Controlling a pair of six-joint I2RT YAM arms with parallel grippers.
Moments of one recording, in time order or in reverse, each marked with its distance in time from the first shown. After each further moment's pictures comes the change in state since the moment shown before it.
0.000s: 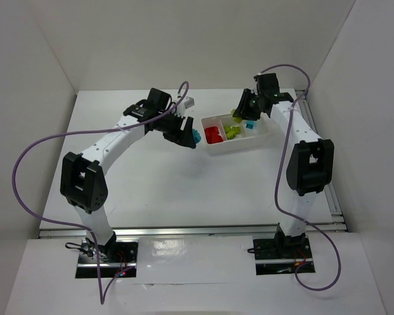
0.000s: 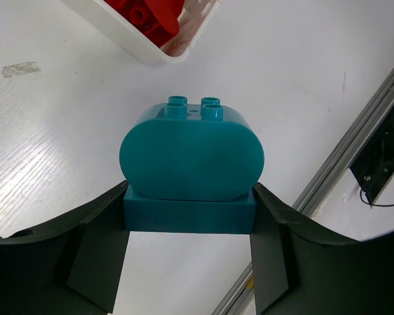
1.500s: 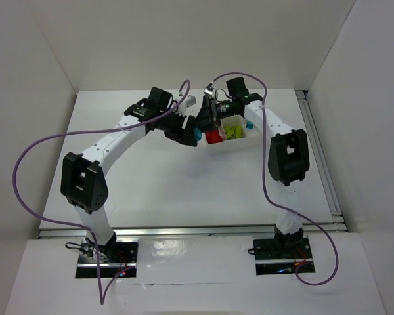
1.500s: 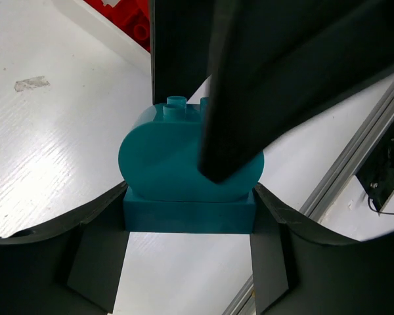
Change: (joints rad) left arm -0.010 0.002 0.015 0.021 -0.019 0.004; right arm 0.173 0.224 0.167 -0.005 -0.925 -0.020
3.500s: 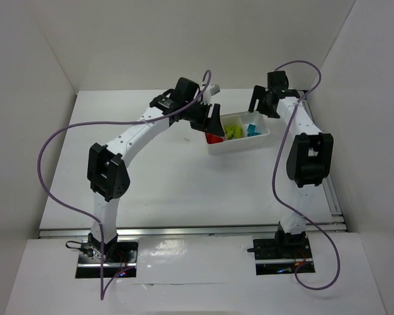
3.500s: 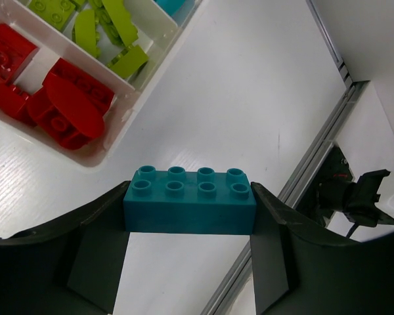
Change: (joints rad) left arm -0.134 0.233 0.356 -0.013 0.005 -0.232; right arm -0.270 -0.091 -0.055 -0.021 1.229 -0.117
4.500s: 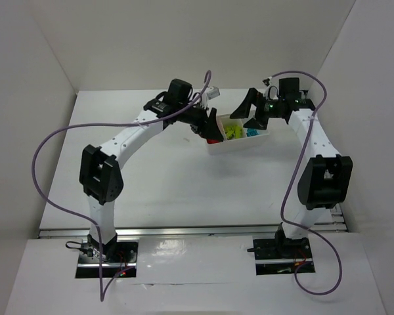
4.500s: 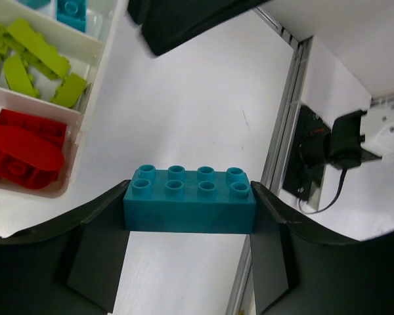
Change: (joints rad) left arm 0.027 -0.041 -0.127 0.163 0.278 0.138; right arm -0.029 -0.336 -0.259 -0.025 -0.764 0.128
